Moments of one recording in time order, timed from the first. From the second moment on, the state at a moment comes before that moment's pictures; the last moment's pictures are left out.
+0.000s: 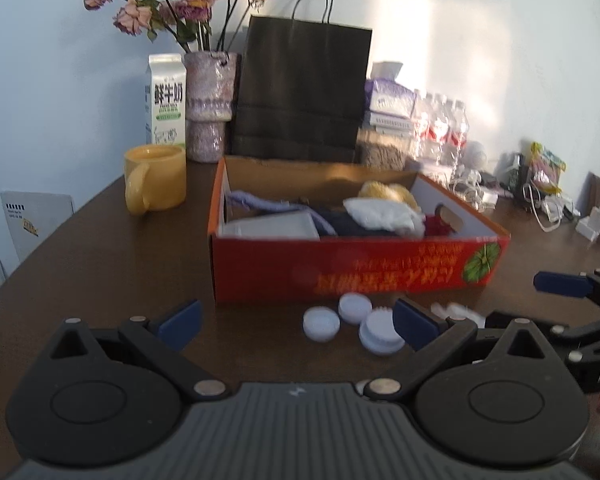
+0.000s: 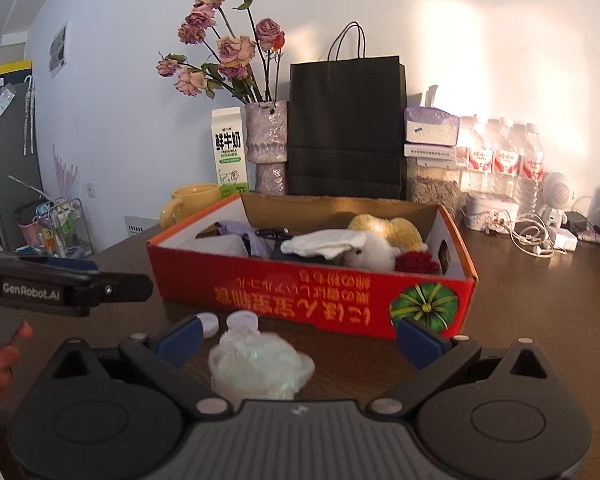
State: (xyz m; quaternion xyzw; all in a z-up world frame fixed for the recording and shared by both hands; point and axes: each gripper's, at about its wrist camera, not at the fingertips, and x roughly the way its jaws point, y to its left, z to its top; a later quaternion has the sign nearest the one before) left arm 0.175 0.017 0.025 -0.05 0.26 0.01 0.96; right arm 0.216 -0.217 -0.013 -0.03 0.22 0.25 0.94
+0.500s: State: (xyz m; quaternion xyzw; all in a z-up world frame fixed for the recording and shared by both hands) left arm 0.173 -0.020 -0.016 -0.01 0.32 -0.03 0.95; right arm 0.203 -0.232 -0.029 -0.02 0.24 0.24 0.94
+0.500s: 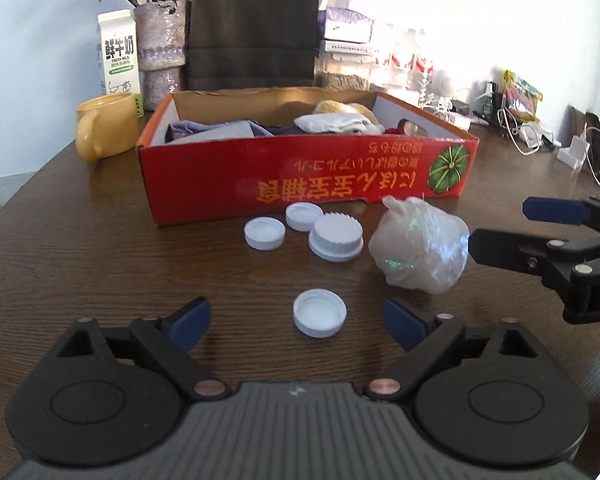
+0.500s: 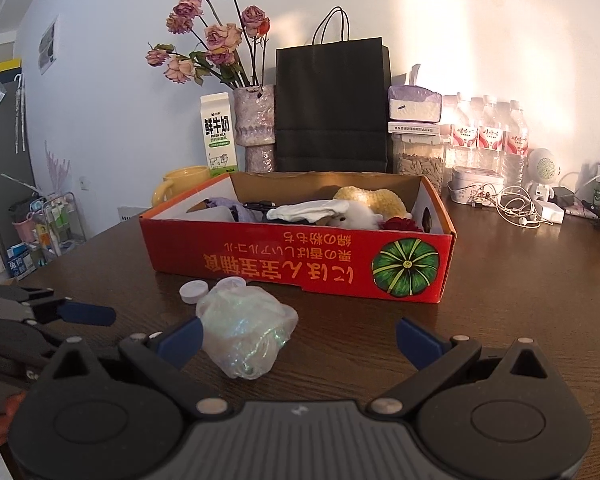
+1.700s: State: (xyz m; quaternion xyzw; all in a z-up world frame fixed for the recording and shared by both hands) left arm 0.164 0.010 -0.003 -0.05 0.28 -0.03 0.96; right arm 0.224 -0.183 -0.040 -0.07 0.27 0.26 0.92
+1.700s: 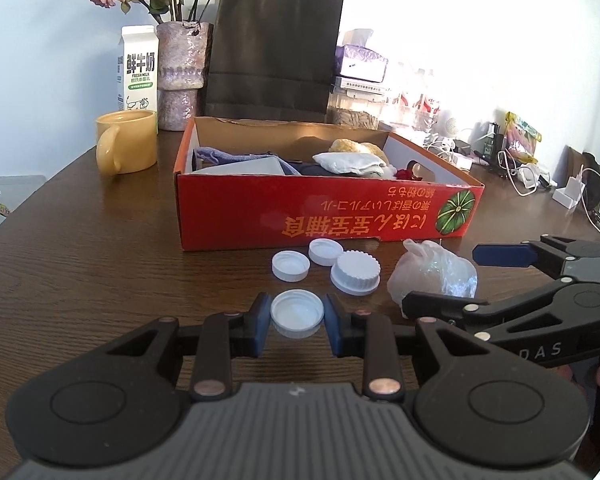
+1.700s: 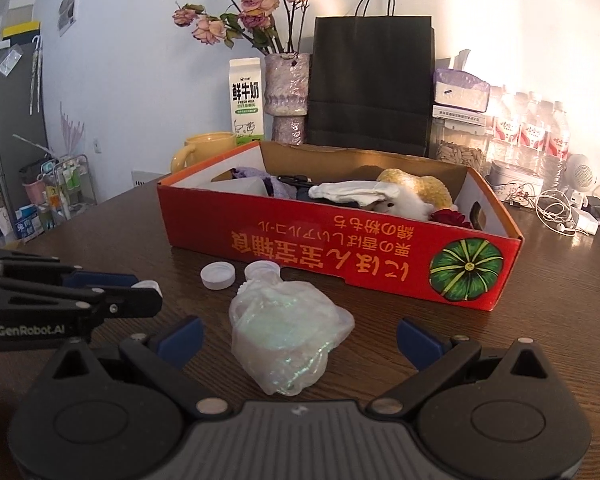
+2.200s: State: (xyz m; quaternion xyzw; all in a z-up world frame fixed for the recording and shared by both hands) left arm 0.162 0.020 -0.001 -0.06 0.27 -0.04 0.96; right arm 0.228 -0.177 -0.040 -0.06 0.27 0.28 0.92
